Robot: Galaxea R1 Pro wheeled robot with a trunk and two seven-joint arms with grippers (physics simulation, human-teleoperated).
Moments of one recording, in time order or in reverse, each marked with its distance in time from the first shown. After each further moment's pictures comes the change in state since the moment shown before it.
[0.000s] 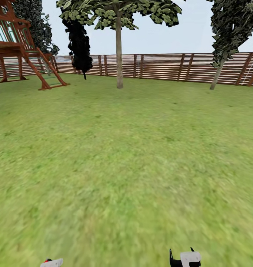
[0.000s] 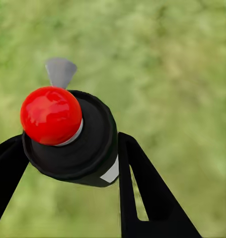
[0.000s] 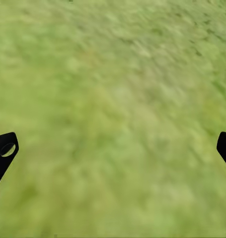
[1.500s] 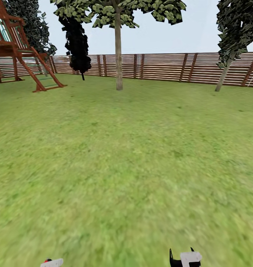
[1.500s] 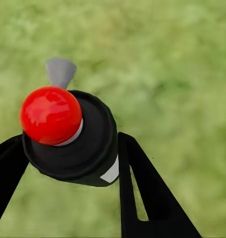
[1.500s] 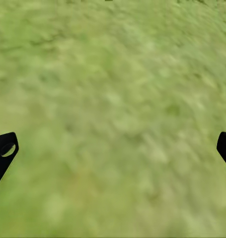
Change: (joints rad) left arm 0.000 0.000 -0.001 0.000 -0.001 -0.001 -0.001; right arm 0.000 0.000 0.000 0.000 0.000 0.000 0.000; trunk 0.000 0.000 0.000
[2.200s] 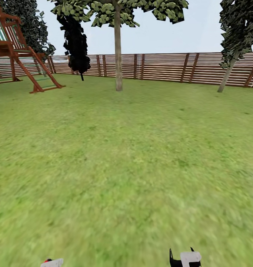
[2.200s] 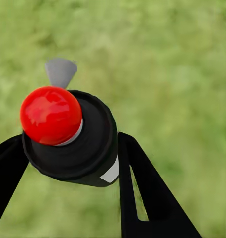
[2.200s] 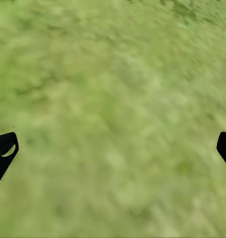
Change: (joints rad) left arm 0.000 0.000 0.000 0.000 0.000 0.001 0.000; right arm 0.000 0.000 0.000 0.000 0.000 0.001 0.000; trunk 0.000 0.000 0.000
